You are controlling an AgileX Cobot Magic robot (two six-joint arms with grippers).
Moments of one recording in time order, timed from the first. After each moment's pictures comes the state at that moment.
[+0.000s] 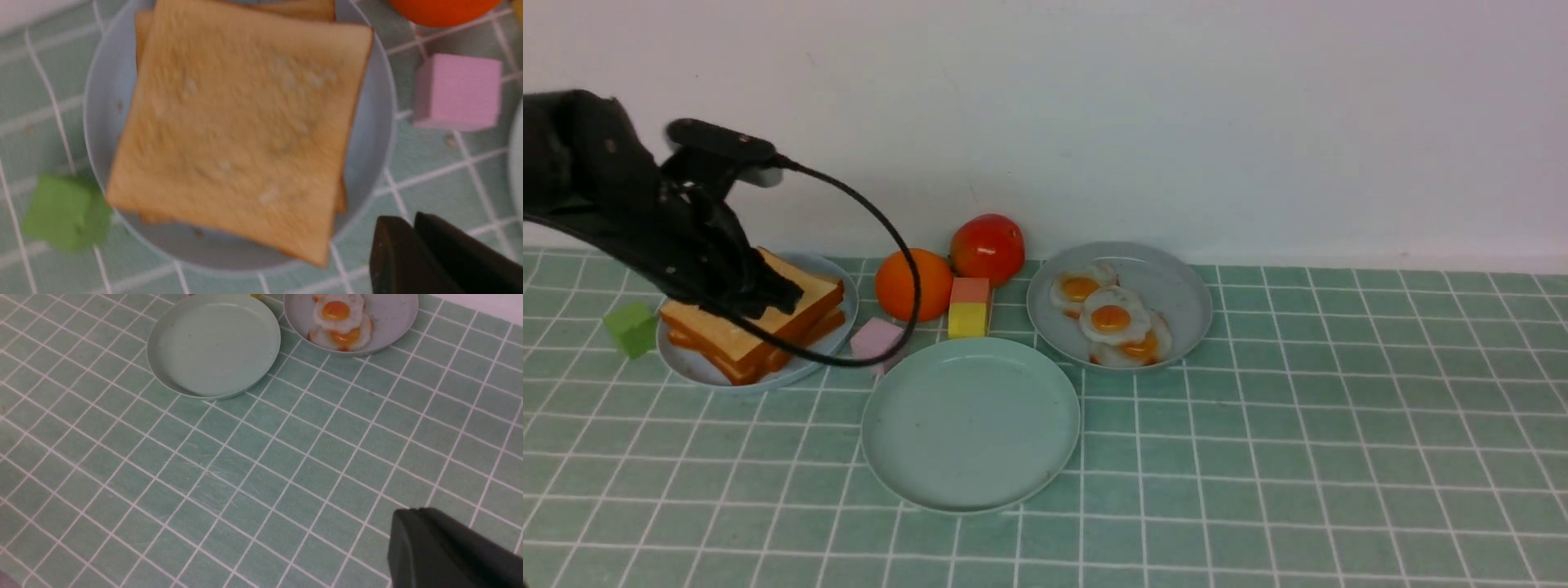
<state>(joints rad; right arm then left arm) 0.21 0.73 -0.96 0.35 1.04 -0.31 -0.05 1.80 -1.33 -0.11 0.59 0.46</state>
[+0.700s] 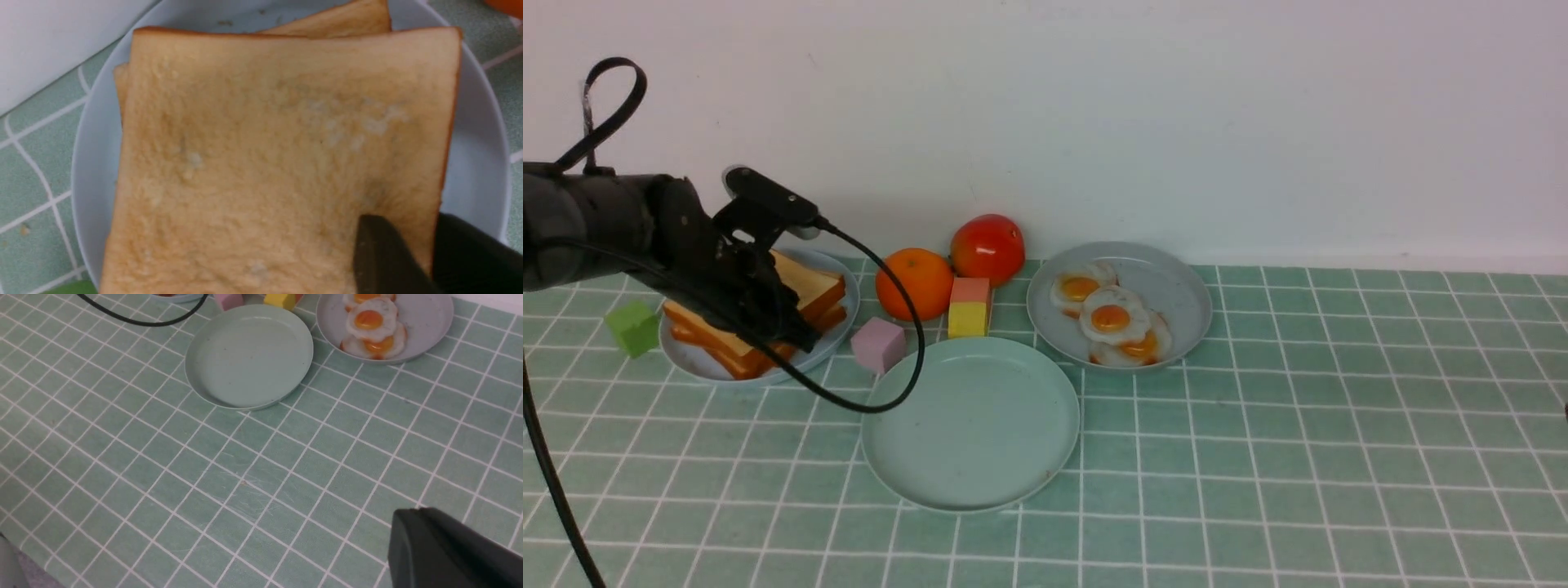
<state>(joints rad) 0.21 0.73 -0.96 0.43 1.04 -0.31 -0.05 1.98 -1.35 -0.06 0.38 0.54</state>
